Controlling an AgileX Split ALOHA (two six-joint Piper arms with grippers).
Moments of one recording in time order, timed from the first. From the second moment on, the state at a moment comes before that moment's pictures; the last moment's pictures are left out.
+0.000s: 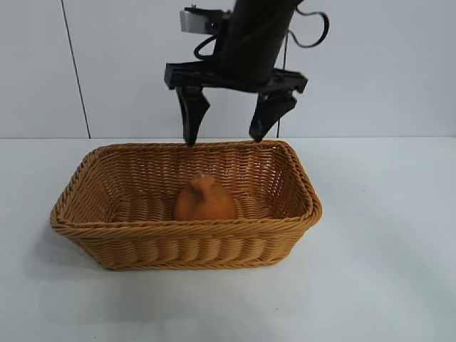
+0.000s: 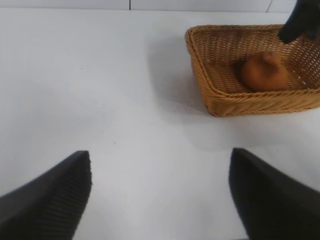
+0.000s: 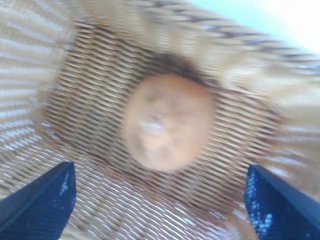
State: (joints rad) left arm -0.11 0.00 -0.50 -0.05 1.06 -0.05; right arm 0.60 2.09 -1.88 0.00 1.17 0.07
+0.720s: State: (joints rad) left arm -0.11 0.00 -0.50 -0.04 1.06 -0.05; right arm 0.20 2.09 -1.95 -0.09 1.22 0.08
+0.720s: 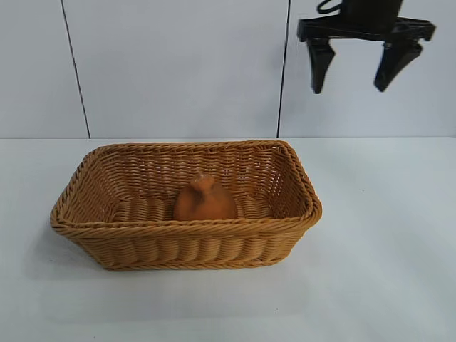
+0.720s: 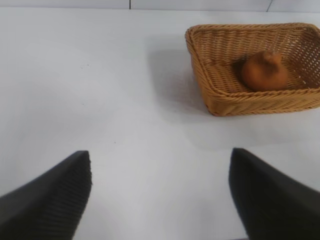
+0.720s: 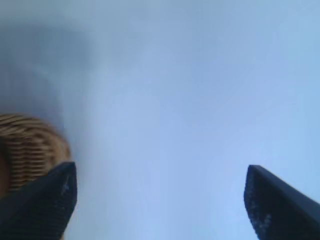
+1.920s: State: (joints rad) left arm -0.11 0.00 -0.50 -0.04 1.06 -0.05; right arm 0.10 1.38 -1.07 -0.04 1.22 0.06
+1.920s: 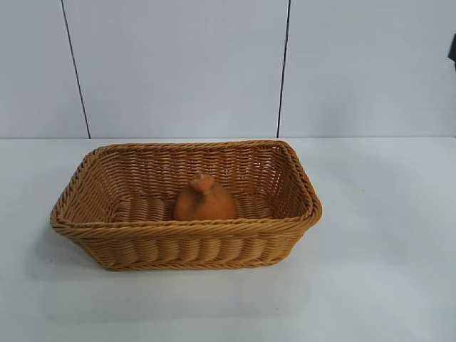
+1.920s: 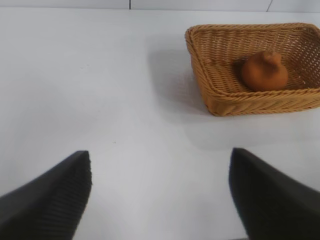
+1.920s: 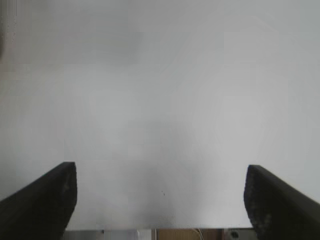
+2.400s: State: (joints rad) left arm -0.11 0.00 -0.50 -0.04 1.06 -0.05; right arm 0.10 0.80 -0.52 -0.04 1.03 0.06
